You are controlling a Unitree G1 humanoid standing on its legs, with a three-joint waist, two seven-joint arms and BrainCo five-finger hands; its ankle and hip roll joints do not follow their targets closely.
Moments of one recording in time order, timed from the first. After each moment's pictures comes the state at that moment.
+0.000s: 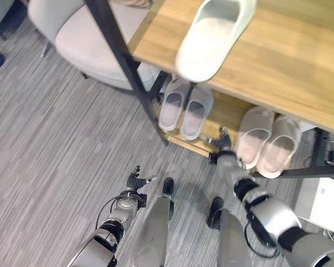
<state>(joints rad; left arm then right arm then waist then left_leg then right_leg) -0.40 0.24 -0.41 1.09 -0.42 -0.18 0.28 -0.67 -0.07 0.35 1.15 0.41 -0.12 -0.39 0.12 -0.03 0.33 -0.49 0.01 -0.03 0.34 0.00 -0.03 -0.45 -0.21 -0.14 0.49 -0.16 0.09</state>
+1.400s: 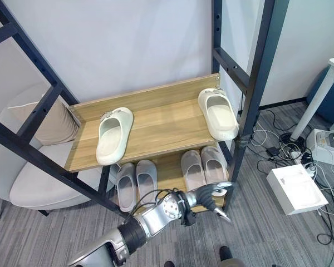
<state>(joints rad) -0.44 0.31 -0.93 0.10 -0.19 -0.08 -0.24 0.05 -0.35 0.15 1.20 0.06 -0.02 -0.12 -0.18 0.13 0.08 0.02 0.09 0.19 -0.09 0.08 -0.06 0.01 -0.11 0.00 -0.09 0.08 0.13</state>
